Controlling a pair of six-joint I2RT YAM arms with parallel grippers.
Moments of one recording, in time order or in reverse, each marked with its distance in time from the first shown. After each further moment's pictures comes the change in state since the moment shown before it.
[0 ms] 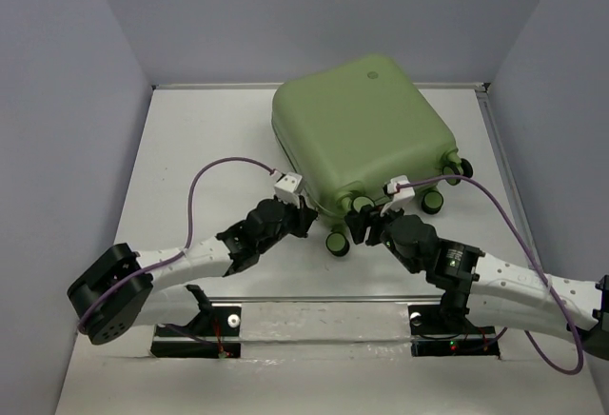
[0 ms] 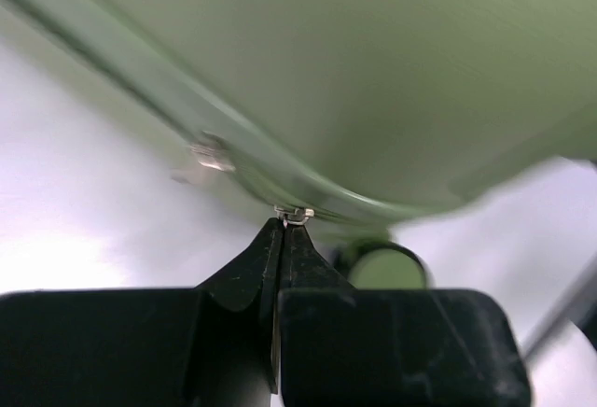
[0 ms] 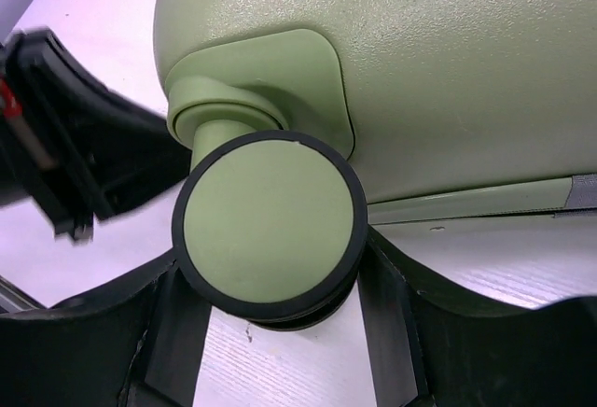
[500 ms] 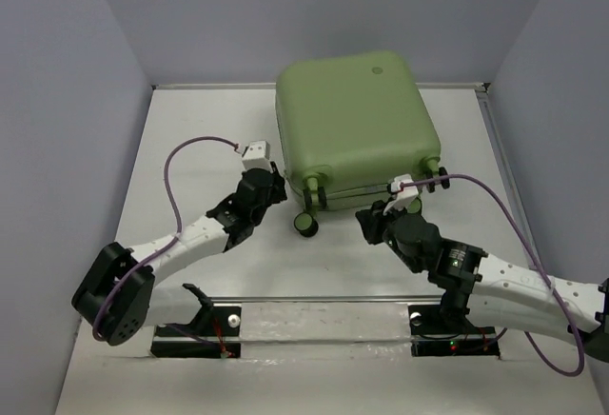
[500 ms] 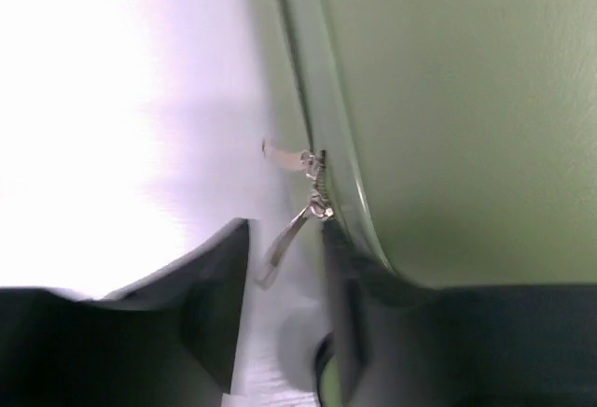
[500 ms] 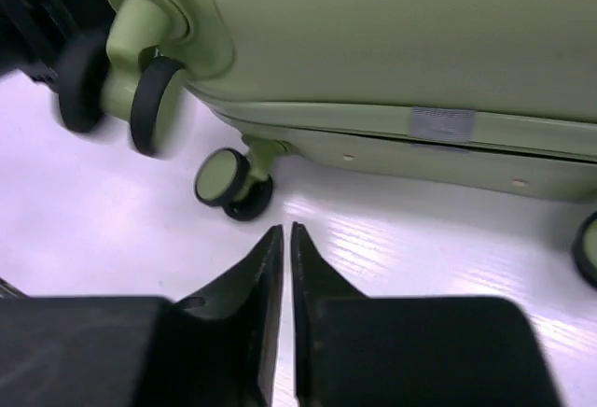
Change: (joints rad) left arm 0.198 0.036 0.164 -0.227 -0.201 -0.105; right arm -0.004 -0.013 0.005 -0.003 0.002 -0.002
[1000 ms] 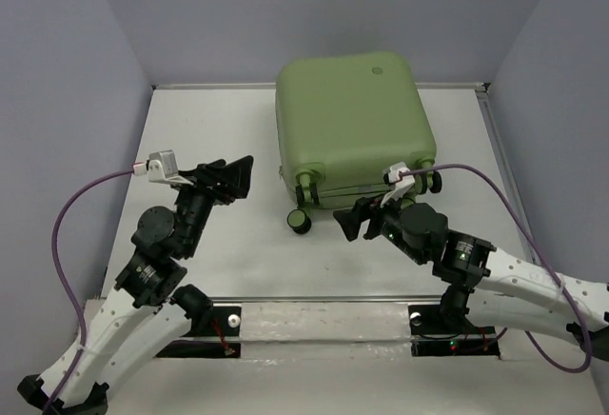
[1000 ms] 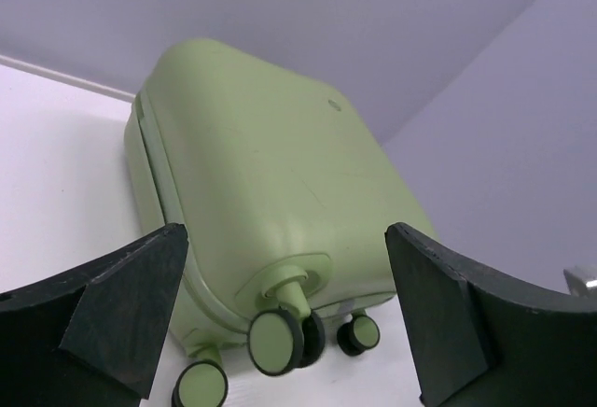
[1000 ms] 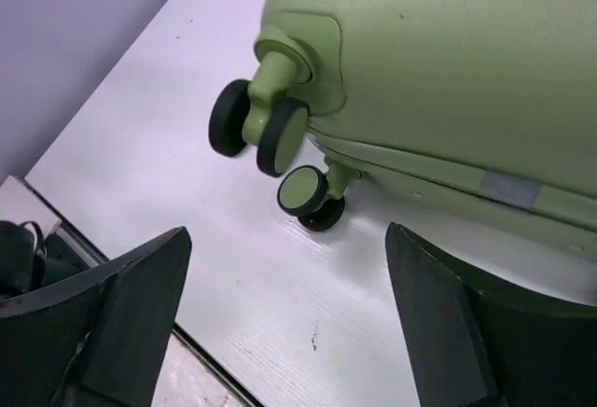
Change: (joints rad) left arm 0.051 -0.753 0.058 -0.219 0.026 -0.060; right arm -0.002 0.026 0.131 -0.022 -0.142 -0.027
